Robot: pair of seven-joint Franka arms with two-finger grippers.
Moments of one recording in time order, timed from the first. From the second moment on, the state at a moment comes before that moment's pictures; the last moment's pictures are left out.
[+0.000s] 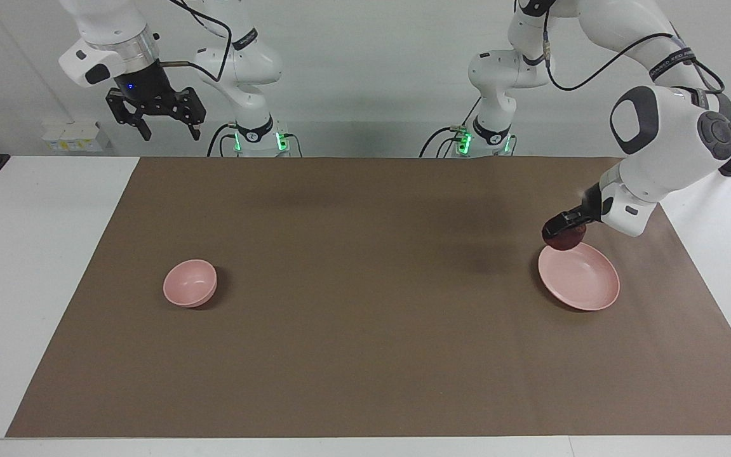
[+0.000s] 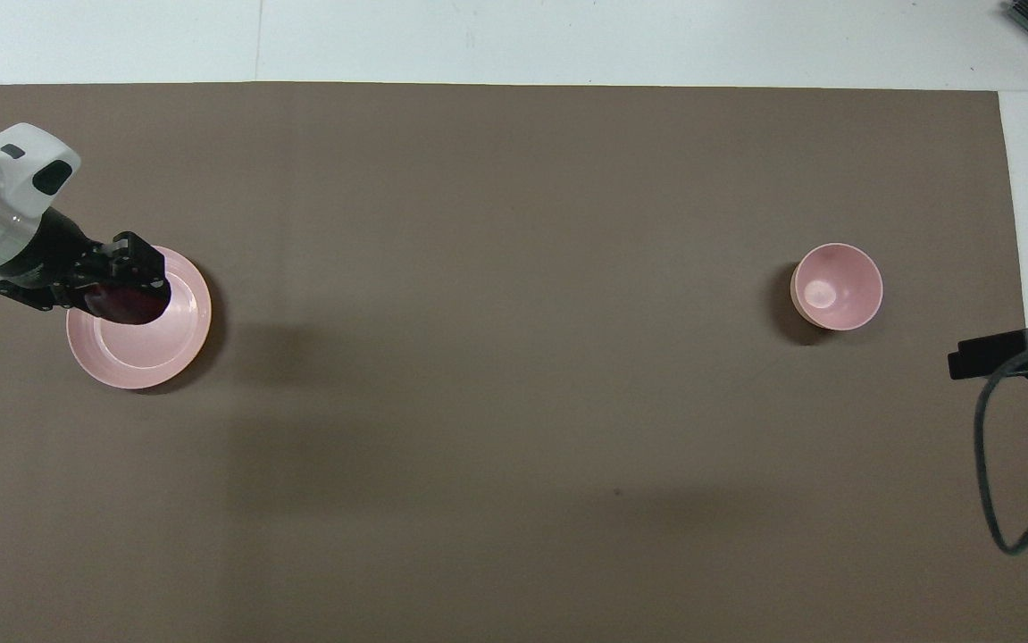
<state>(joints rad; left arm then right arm) -0.05 0.20 -0.05 -1.63 -0.28 1.64 -0.58 0.02 -0.15 -0.02 -1.65 -0.01 1.40 0.00</state>
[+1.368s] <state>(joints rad) -0.16 0.18 -0.21 -1.69 -1.17 1.80 -1.15 -0.16 -0.21 -0.07 -1.90 0.58 1.26 -0.32</state>
